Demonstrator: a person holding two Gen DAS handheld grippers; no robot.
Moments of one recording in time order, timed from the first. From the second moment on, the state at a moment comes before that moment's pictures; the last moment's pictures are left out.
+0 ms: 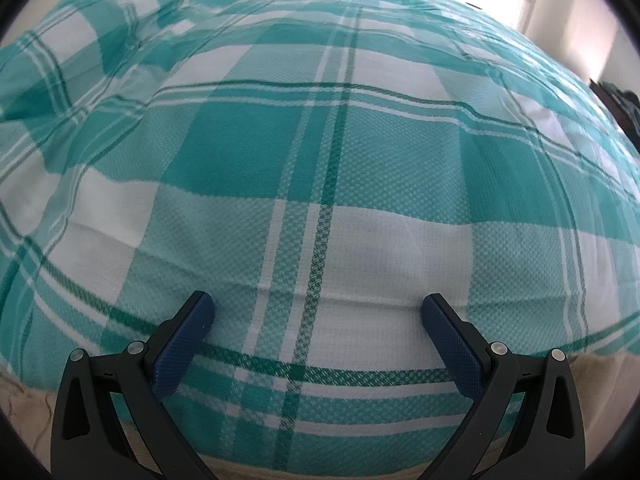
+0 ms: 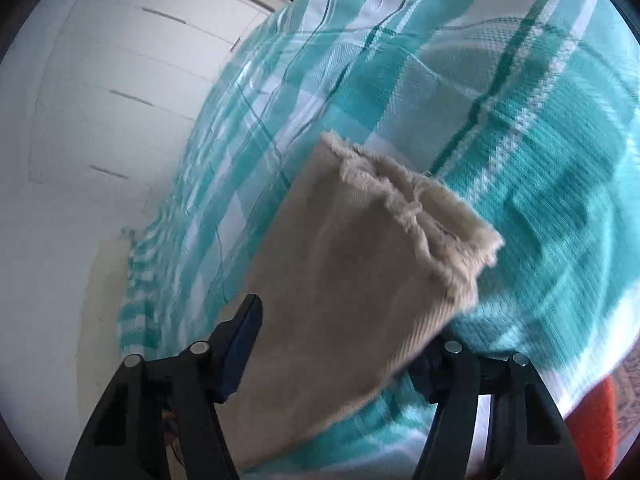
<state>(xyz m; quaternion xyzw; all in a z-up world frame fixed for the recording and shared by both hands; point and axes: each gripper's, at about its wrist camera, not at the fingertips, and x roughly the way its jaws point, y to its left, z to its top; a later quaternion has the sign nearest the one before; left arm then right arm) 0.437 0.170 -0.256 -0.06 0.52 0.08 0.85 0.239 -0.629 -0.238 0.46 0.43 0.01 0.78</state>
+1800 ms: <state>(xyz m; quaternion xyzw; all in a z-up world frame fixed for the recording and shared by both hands) 0.182 0.115 -0.120 -0.19 0.49 -0.07 0.85 0.224 -0.278 -0.048 0.23 0.35 0.30 0.86</state>
